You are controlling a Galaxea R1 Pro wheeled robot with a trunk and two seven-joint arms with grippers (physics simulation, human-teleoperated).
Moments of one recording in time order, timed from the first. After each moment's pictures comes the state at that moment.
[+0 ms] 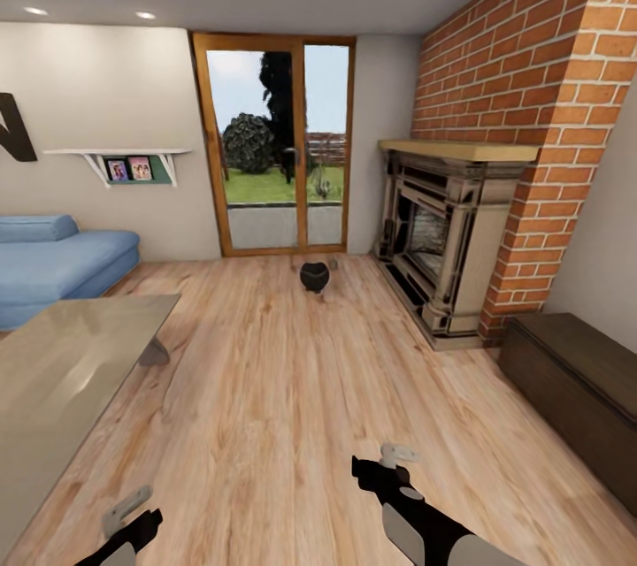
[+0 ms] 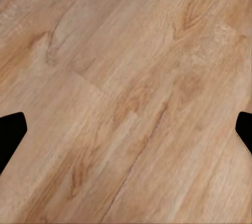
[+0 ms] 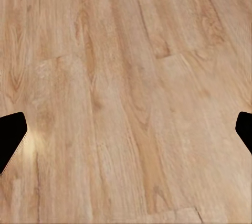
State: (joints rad) left arm -0.54 0.17 -0.11 -0.05 0.74 -0.15 0.11; right arm -0.59 0.08 0.77 -0.29 -0.89 -0.13 -0.19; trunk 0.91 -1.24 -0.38
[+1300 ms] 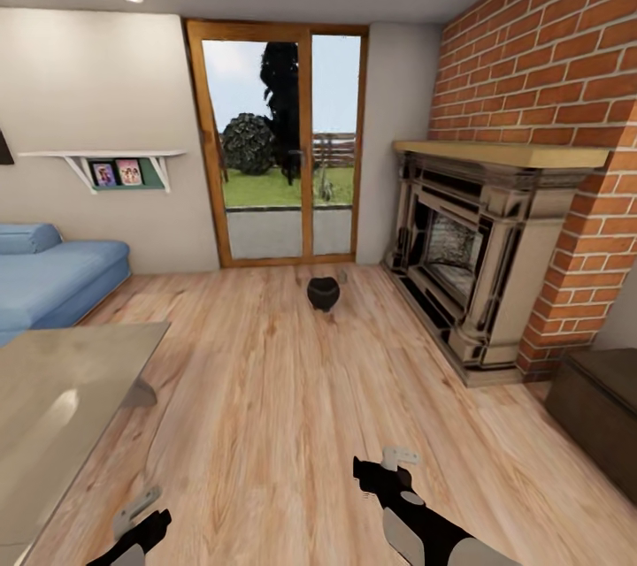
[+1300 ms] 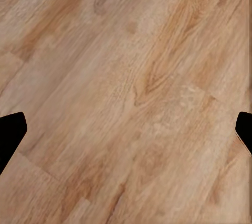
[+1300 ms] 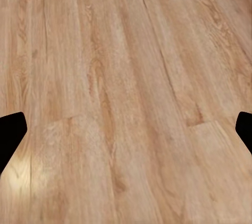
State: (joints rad) left arm -0.54 0.14 -0.11 -0.05 0.74 -0.16 0.11; right arm -0.59 0.09 0.77 -0.26 -0.89 -0.17 -0.19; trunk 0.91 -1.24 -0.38
